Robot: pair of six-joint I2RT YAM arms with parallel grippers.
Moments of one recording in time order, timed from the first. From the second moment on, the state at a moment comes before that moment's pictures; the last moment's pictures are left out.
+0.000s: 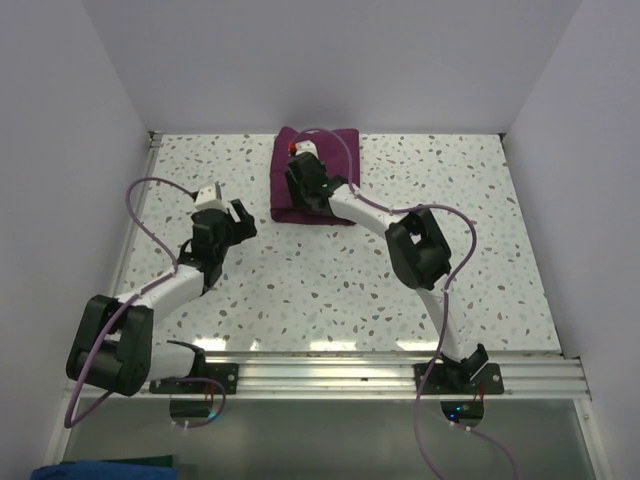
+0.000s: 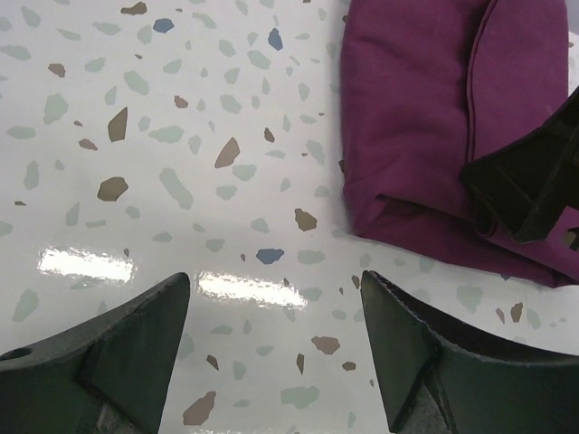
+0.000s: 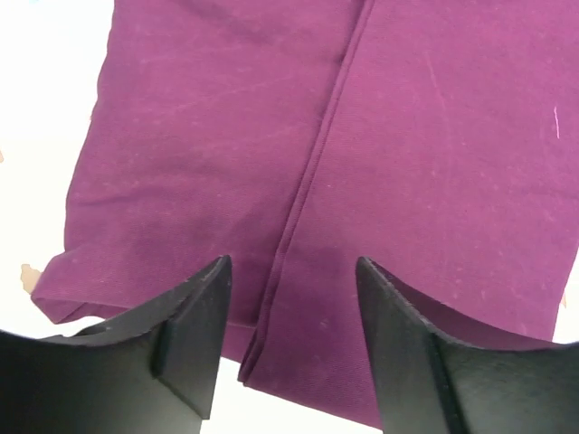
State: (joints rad) left arm -0.25 1.28 0.53 0.35 -0.21 -0.47; right arm 0.71 2.32 1.93 -0.35 0.37 0.25
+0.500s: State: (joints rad) left arm -0.25 1.33 0.53 0.35 -0.21 -0.47; right arm 0.71 2.36 1.91 -0.35 0.39 0.26
